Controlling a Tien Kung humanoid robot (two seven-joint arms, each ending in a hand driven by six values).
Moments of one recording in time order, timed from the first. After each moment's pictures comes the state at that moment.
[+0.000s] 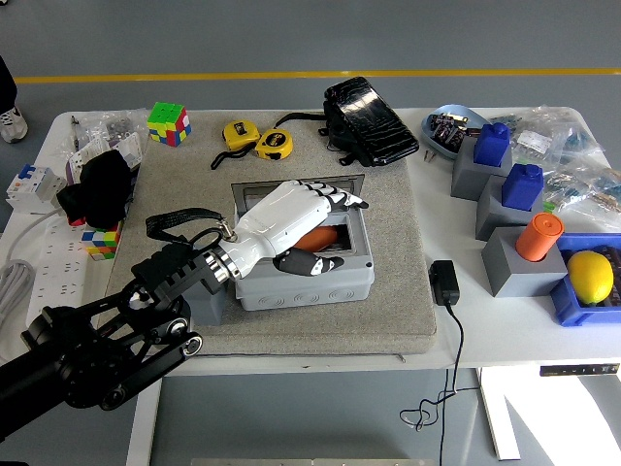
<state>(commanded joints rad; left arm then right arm) -0.55 0.22 -0.63 -1.30 2.07 0.30 -0.10 0.15 -0.21 1.76 0.18 -1.57 -0.06 -0.07</state>
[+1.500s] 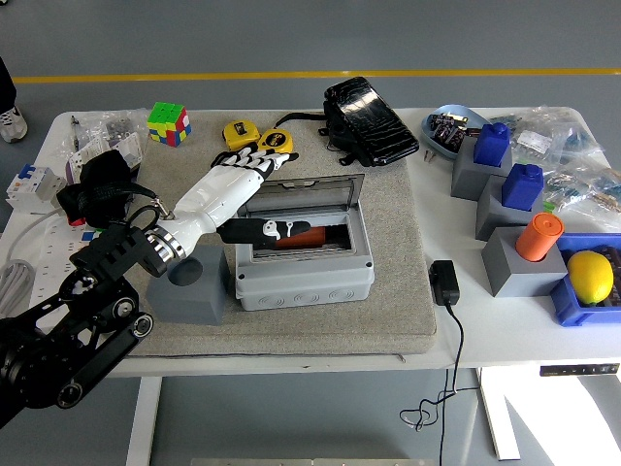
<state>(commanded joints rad) -0.42 0.28 -0.91 -1.38 2.05 0.11 -0.04 0.15 -0.20 1.77 0.18 -1.57 -0.06 -0.07</state>
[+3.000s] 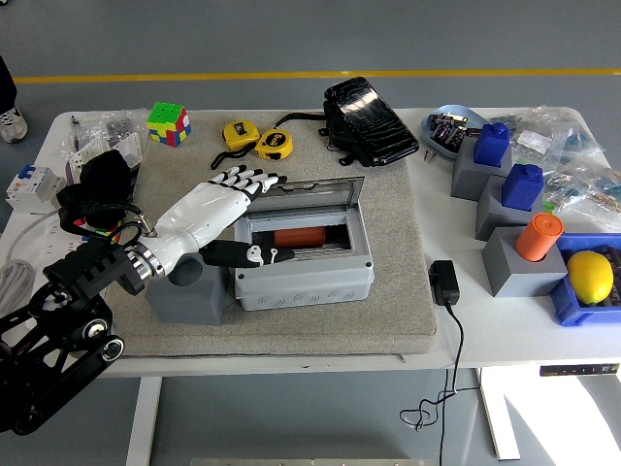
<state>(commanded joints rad) -0.36 0.42 -0.86 -1.52 2.07 0.06 0.02 0.15 -0.21 1.78 0.18 -1.57 -0.07 -0.07</state>
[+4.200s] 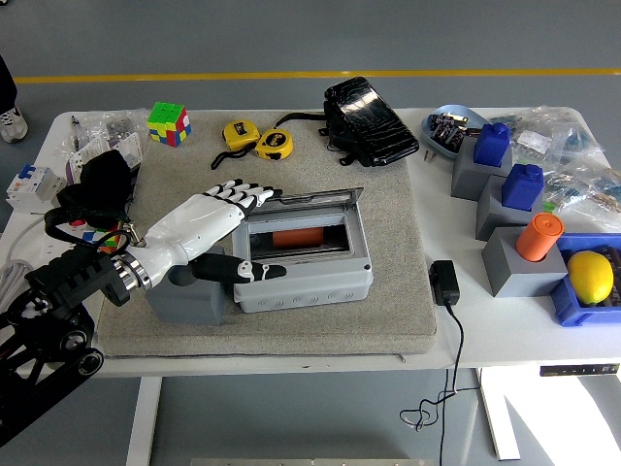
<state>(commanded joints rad) -0.35 0.50 -0.83 -1.63 2.01 0.02 0.05 0.14 -0.21 1.78 0.18 -1.58 -0.07 -0.08</state>
